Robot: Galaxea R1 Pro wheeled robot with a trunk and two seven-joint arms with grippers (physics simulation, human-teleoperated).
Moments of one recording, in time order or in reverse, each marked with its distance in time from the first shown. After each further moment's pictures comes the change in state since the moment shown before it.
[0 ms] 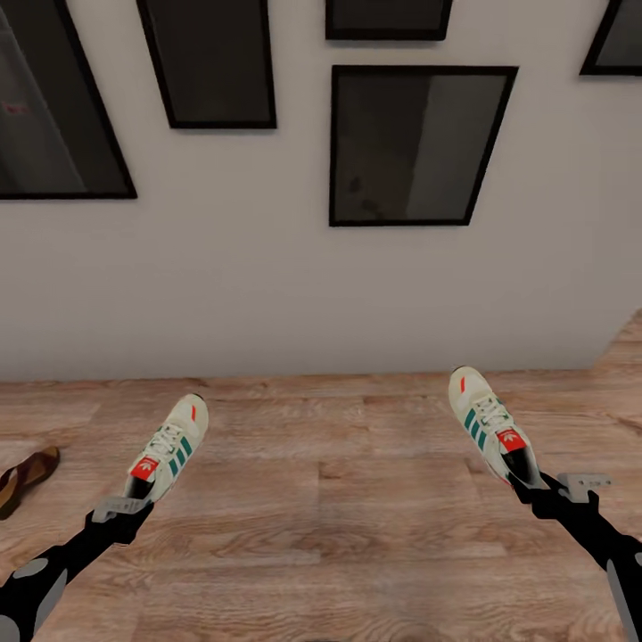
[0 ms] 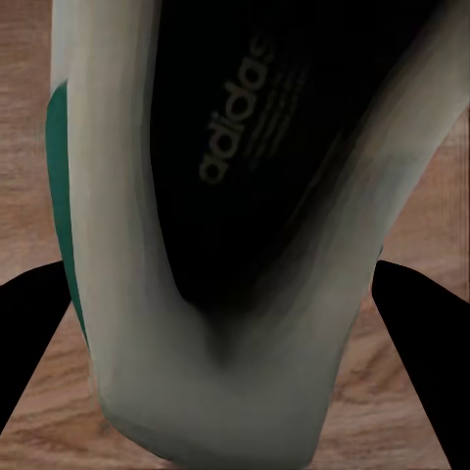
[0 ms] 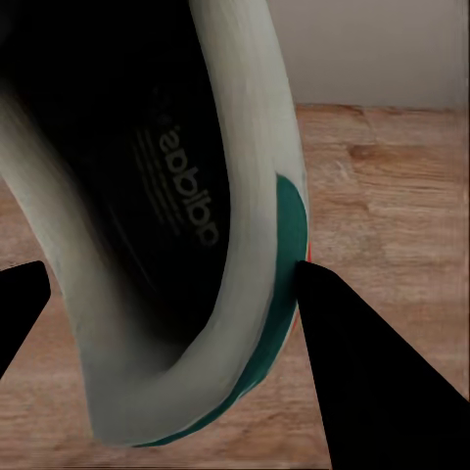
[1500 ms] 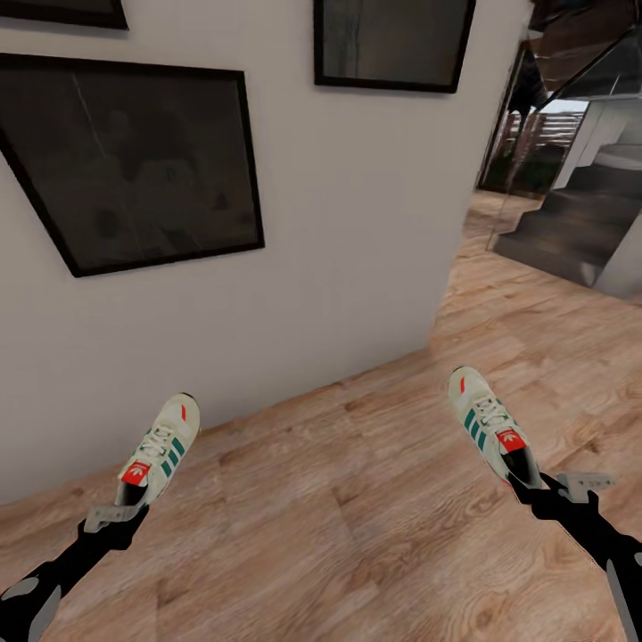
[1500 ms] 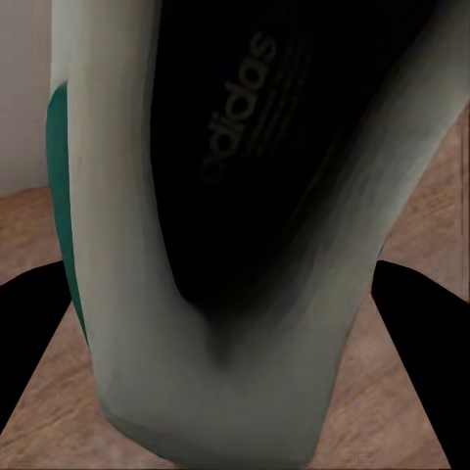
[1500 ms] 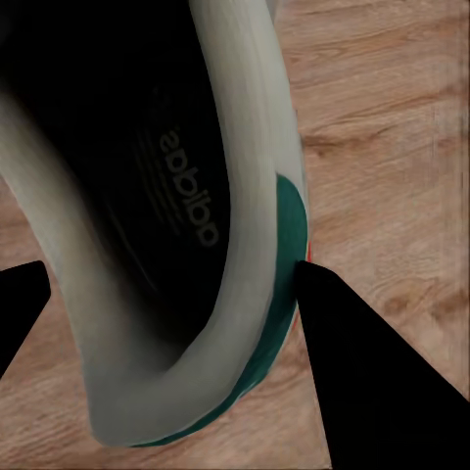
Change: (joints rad) left arm 0.045 -0.001 0.000 0.000 0.095 -0.095 0.001; right arm 0.000 0.000 0.001 0.001 0.002 0.000 -0.001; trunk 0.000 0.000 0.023
